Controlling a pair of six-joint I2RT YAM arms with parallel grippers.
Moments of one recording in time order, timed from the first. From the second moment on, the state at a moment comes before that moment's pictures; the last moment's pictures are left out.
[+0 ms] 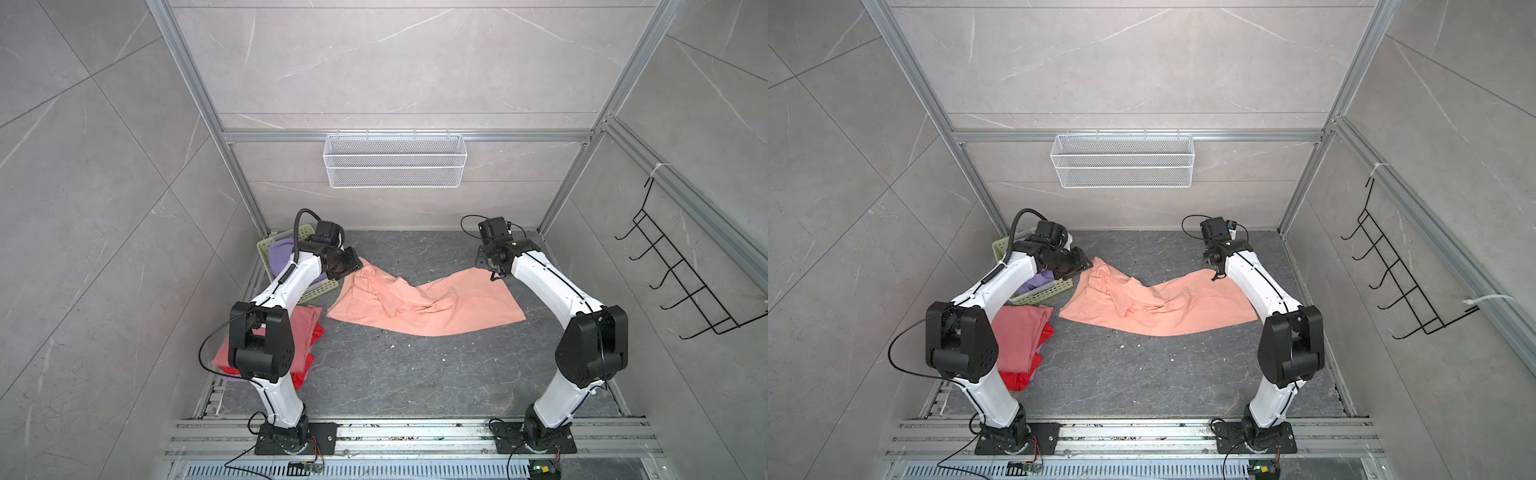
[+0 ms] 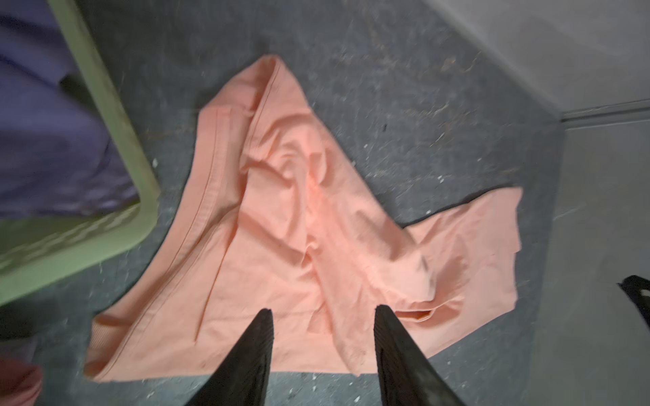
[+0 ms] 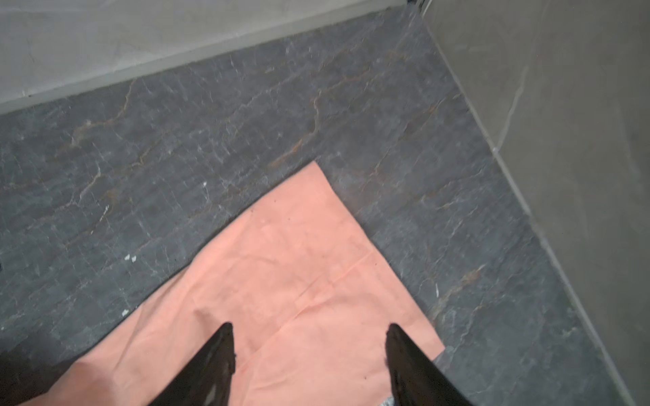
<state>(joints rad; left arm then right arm) -0.24 1.77 1.46 -0.73 0.27 -0.53 0.25 1.73 1.49 -0.78 0.39 0.49</state>
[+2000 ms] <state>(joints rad) -0.28 1.66 1.44 -0.72 0.12 -0.66 0.01 1.77 1.28 -0.59 0.10 0.70</state>
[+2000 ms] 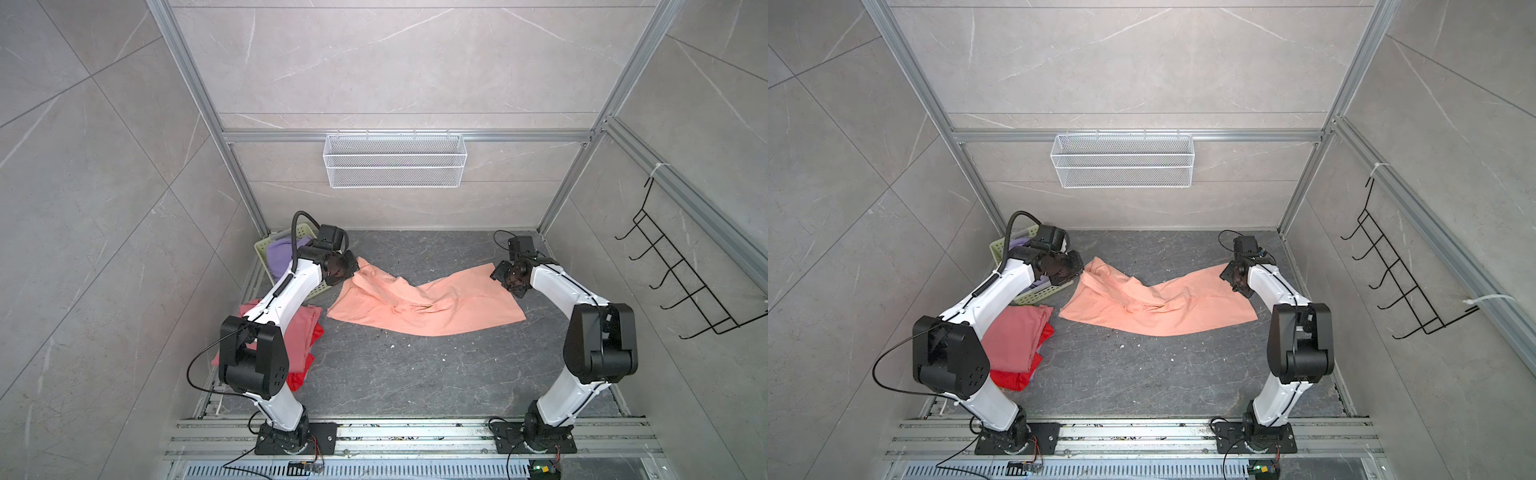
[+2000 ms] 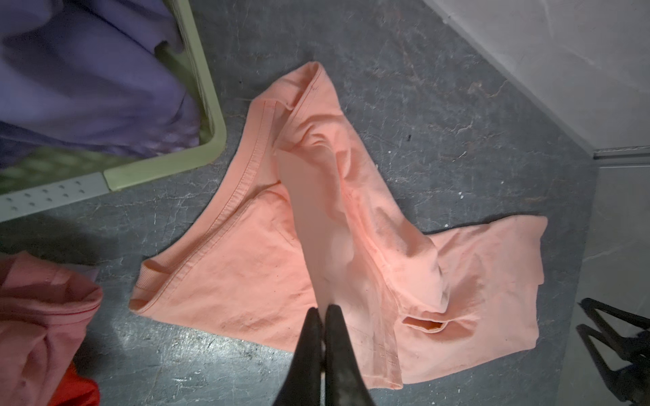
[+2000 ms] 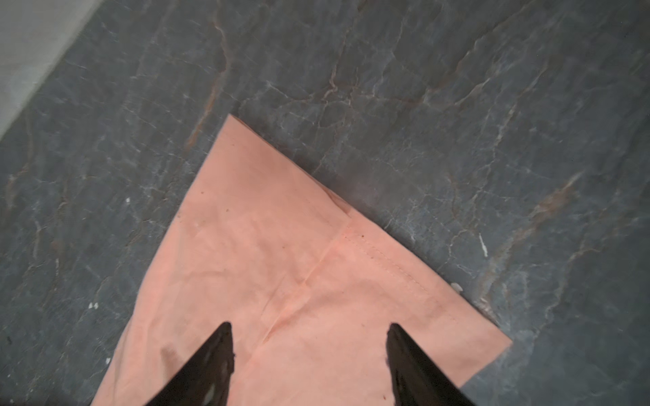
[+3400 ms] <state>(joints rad) -0.28 1.66 1.50 -0.65 0.12 -0.70 -0.05 2.04 1.43 -0.56 0.05 0.81</state>
